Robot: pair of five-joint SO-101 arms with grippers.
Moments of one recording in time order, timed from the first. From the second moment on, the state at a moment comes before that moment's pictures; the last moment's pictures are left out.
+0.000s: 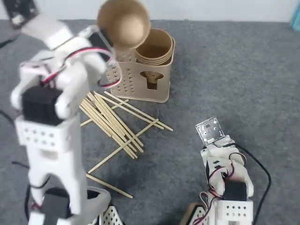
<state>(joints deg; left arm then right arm) 5.7 -17.8 -25.3 82.0 41.3 -0.9 -103.1 95.1 59.9 28.9</state>
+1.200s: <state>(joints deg) 8.2 23.3 -69.3 98.7 46.6 -0.9 -103.1 95.1 59.0 30.1</state>
